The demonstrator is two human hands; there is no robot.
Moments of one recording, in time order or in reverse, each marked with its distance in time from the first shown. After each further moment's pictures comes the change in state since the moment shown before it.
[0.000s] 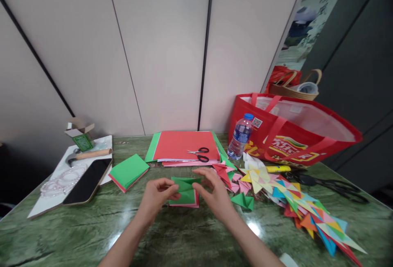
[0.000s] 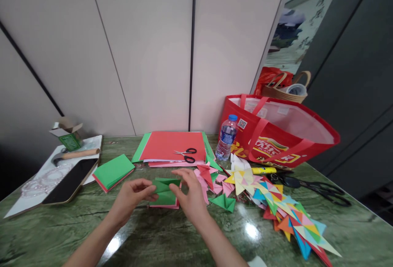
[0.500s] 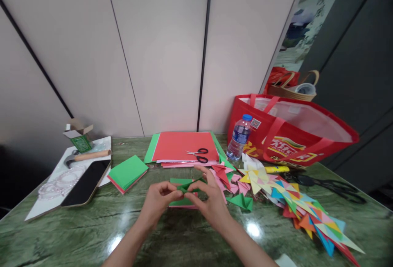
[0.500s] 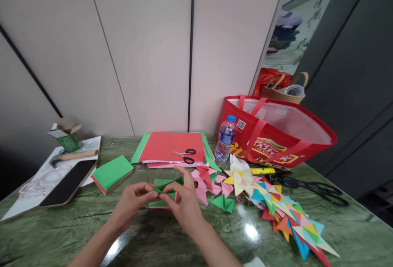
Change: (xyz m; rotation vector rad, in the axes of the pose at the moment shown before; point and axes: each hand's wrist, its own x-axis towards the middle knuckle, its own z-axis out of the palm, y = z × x) left_hand -0.005 0.002 0.007 -0.004 -0.021 0.022; right_hand -0.008 -0.012 0.006 -0.243 -0.010 -0.135
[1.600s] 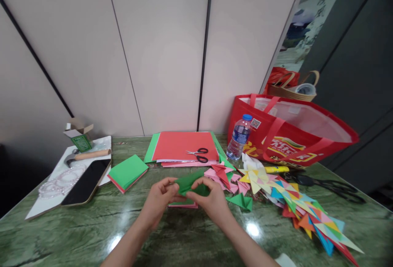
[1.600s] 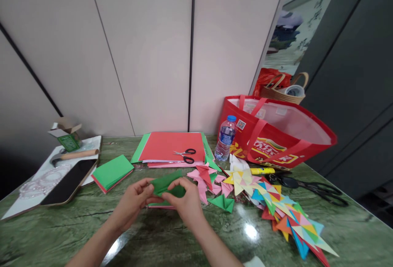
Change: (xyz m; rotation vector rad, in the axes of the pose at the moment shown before) left_hand 0.000 -0.001 0.003 -0.202 -0.174 -0.050; right_hand 0.004 0.002 0.003 0.192 0.046 0.244
